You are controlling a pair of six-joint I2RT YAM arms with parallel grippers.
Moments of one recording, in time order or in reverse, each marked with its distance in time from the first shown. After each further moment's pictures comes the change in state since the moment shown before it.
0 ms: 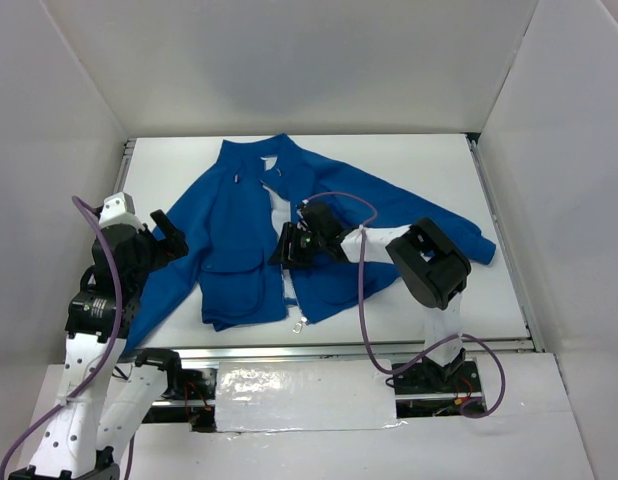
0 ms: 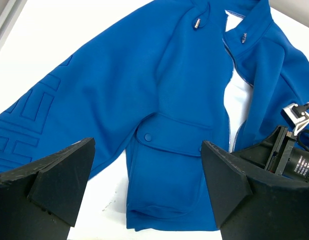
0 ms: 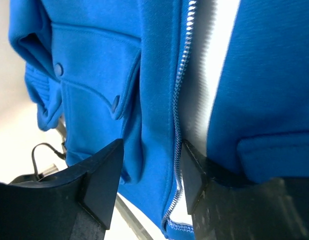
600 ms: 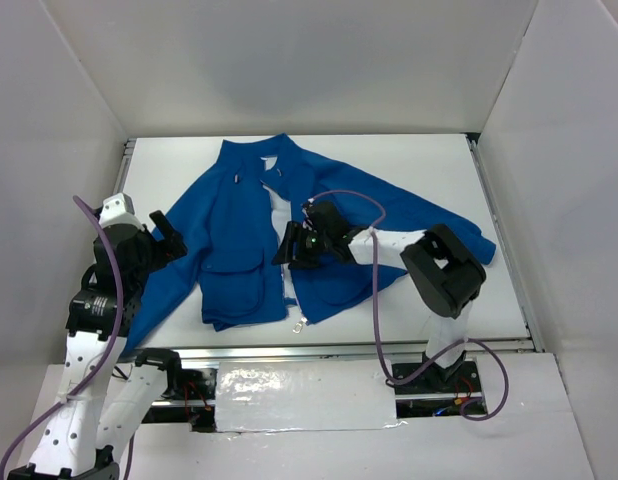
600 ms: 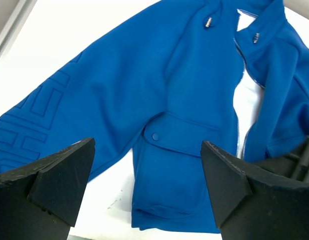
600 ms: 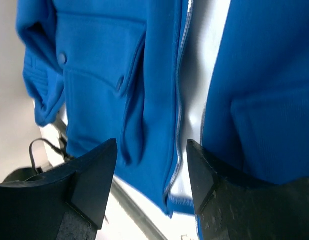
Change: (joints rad) left arm -0.002 0.008 0.000 -0.019 -0.041 -0.003; right arm -0.004 -0.122 -0.067 -0.048 0.024 -0.021
